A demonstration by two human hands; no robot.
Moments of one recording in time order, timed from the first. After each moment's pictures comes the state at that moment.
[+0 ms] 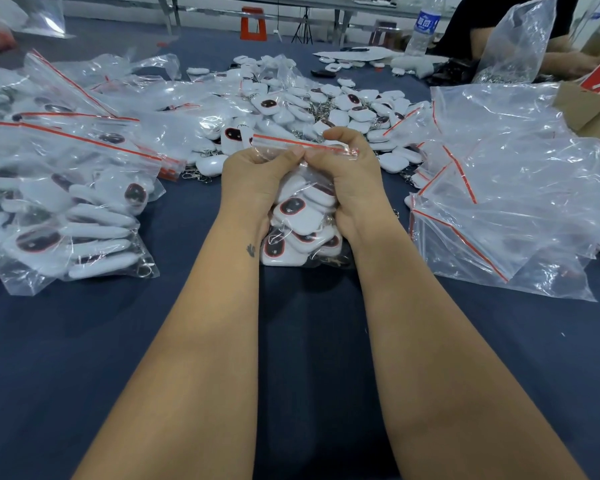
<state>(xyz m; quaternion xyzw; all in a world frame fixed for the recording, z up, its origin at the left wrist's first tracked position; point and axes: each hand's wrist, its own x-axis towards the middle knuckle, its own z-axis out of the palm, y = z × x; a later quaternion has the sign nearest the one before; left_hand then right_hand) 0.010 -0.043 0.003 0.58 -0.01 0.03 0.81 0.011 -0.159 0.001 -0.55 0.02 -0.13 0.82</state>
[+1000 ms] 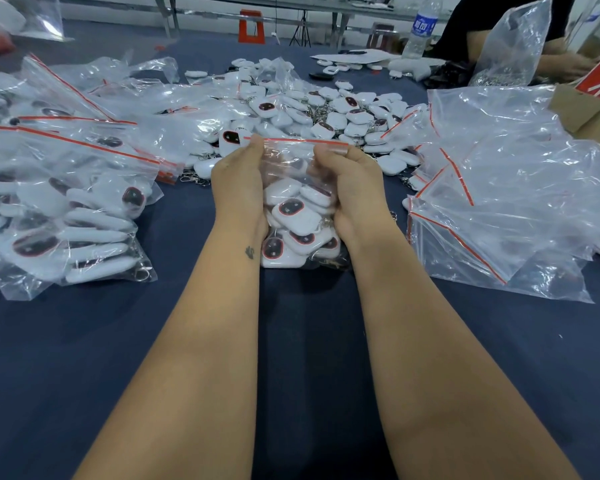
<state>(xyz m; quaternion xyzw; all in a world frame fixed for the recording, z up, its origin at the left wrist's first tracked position) 0.017 -0.042 0.004 0.51 0.08 0.06 0.85 0.009 -0.161 0.003 -0.54 0.07 -0.12 0.83</state>
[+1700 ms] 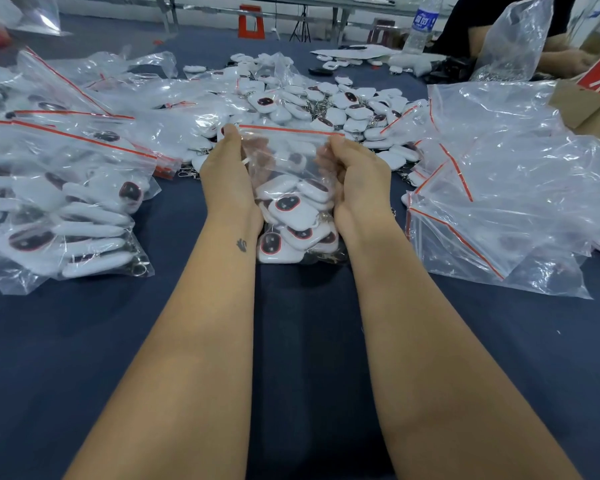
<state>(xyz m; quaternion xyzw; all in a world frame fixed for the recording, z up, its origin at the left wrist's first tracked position) 0.022 -0.037 0.002 0.48 0.08 0.06 0.87 0.012 -0.164 0.002 -0.47 0.11 -0.16 0.86</state>
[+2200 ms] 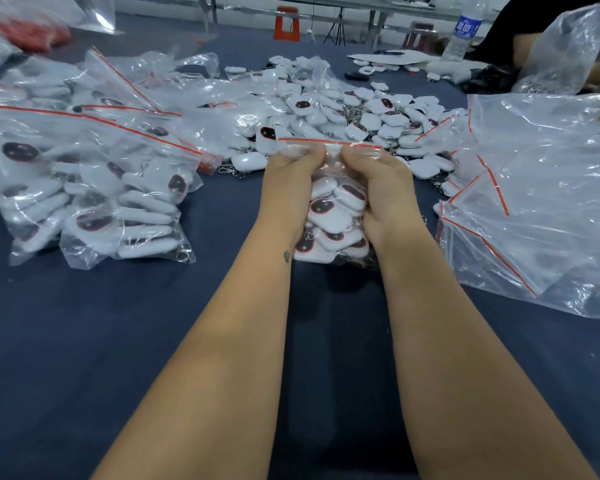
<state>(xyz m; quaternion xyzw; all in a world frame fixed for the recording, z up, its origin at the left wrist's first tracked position) -0.002 -0.046 0.006 0.57 0.00 0.02 0.82 0.002 -0.155 0.004 -0.52 0.05 -0.08 0.85</state>
